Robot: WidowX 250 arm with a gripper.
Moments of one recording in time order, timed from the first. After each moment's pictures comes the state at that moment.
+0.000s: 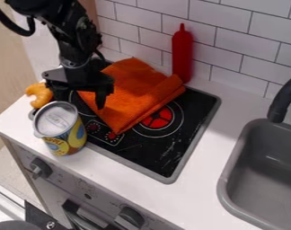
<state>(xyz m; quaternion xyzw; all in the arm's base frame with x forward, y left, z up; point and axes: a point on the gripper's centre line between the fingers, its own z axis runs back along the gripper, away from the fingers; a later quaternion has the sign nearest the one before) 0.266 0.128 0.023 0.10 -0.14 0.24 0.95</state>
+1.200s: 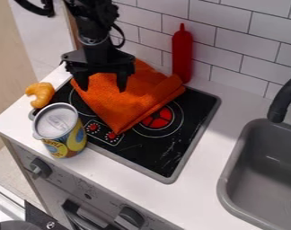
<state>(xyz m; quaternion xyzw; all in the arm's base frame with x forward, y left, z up) 0.292 0.099 0.046 0.06 -0.14 0.23 0.96</state>
